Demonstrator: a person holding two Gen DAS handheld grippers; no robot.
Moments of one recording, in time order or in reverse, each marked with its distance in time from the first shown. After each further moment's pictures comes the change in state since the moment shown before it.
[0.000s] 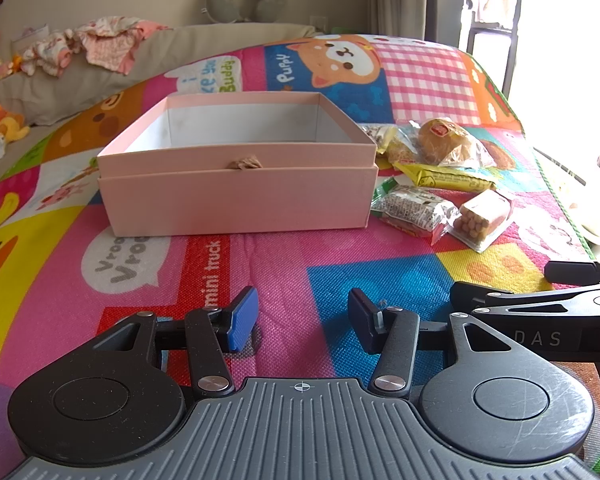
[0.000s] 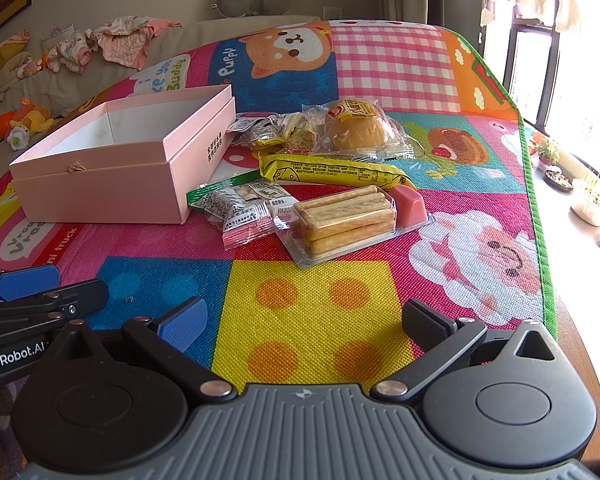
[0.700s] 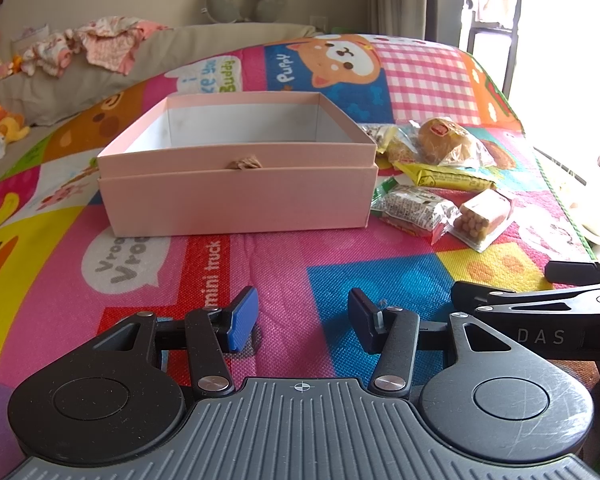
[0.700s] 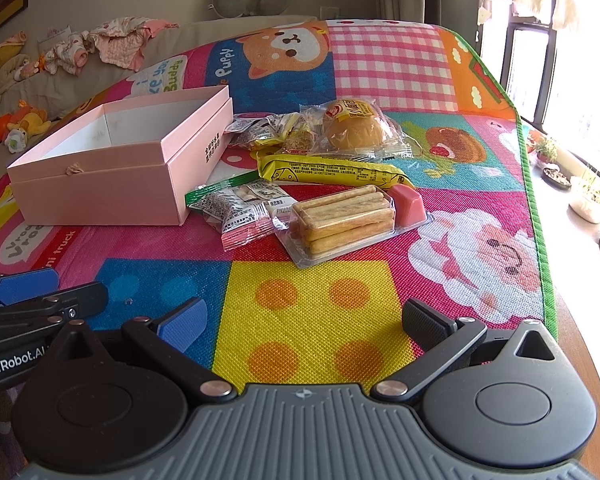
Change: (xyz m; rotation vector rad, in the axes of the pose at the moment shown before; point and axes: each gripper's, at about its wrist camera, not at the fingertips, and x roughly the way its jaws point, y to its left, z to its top) left arm 0.003 -0.002 0.002 0.003 0.000 0.002; right arm -0.002 0.000 0.002 0.011 0.000 -0.002
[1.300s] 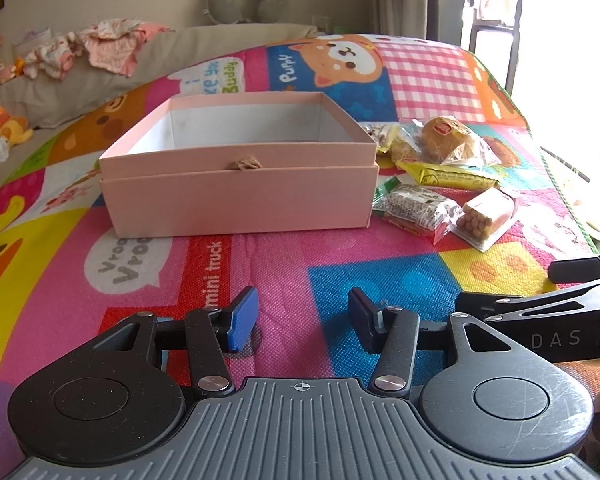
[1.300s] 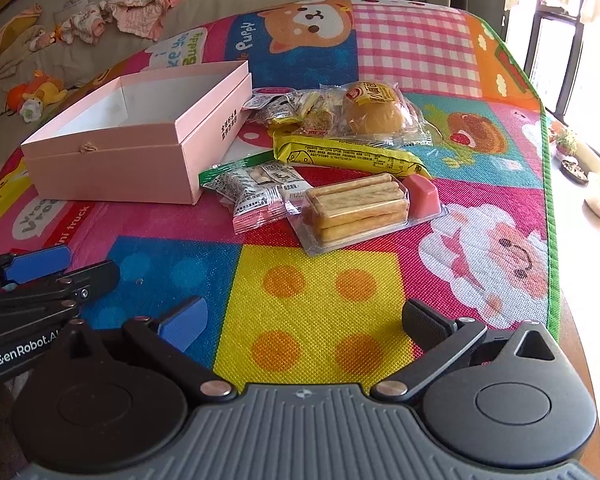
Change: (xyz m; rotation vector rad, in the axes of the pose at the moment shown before) left arm -0.003 0.001 -0.001 0.013 0.000 0.019; right arm 0.002 0.001 0.010 -0.056 0.101 0.044
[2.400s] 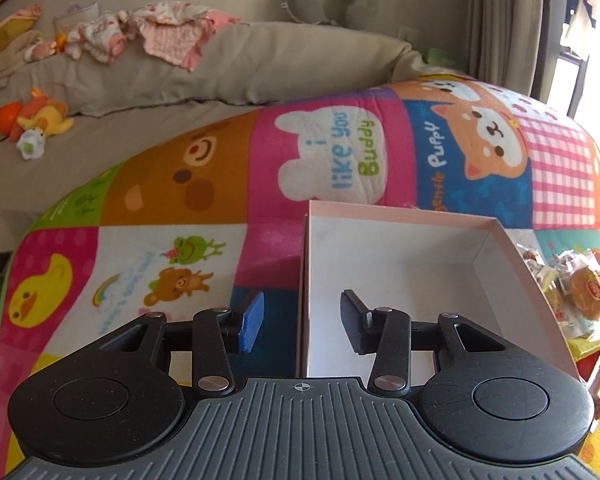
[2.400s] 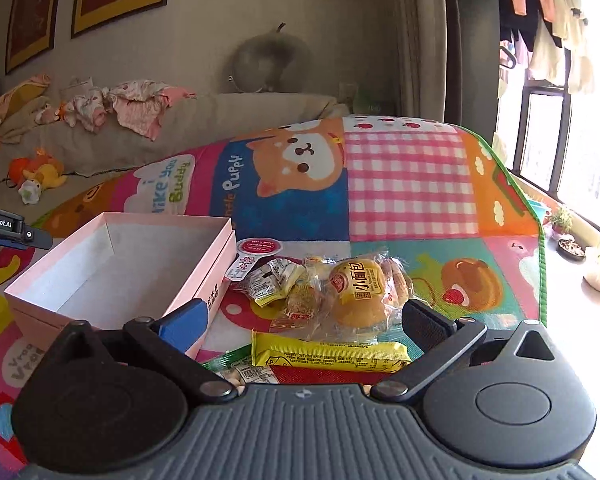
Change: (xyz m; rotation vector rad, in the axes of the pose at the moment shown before) left arm 0.074 0.146 0.144 -0.129 0.073 0.091; right arm -0.001 -0.017 0.088 -0.012 -0.308 0.002
